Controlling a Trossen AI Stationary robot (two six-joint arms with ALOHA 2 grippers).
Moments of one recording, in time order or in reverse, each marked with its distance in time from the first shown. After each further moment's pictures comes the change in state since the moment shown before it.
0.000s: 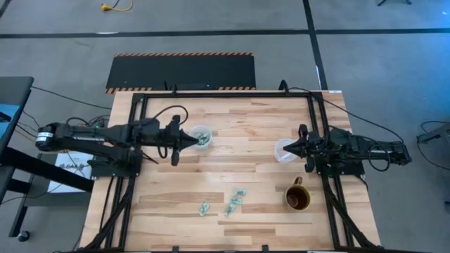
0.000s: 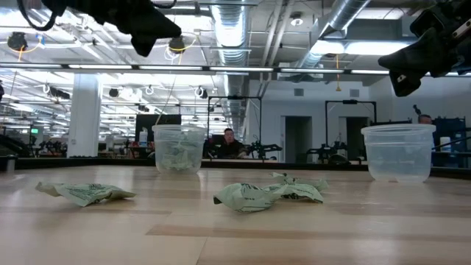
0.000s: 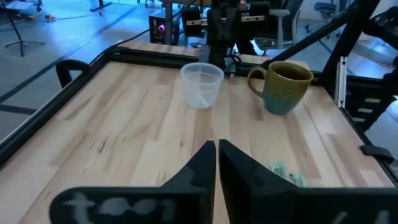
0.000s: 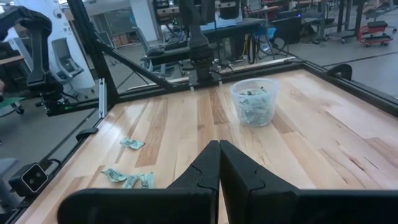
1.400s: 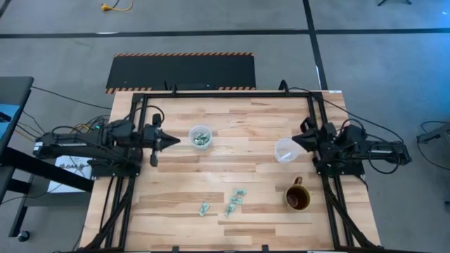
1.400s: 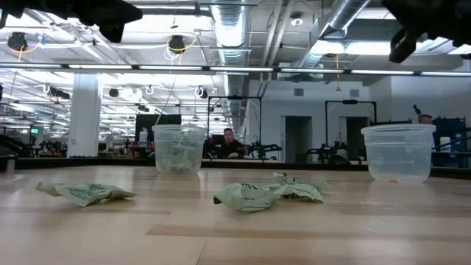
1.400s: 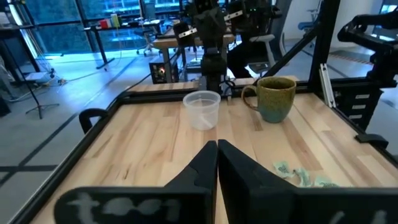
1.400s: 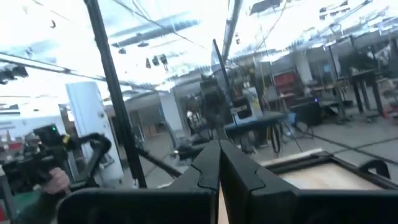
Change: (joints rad) left arm -0.009 -0.402 -0.139 -0.104 0.011 0.181; right arm 0.000 0.000 0.000 0.425 -0.001 0.094
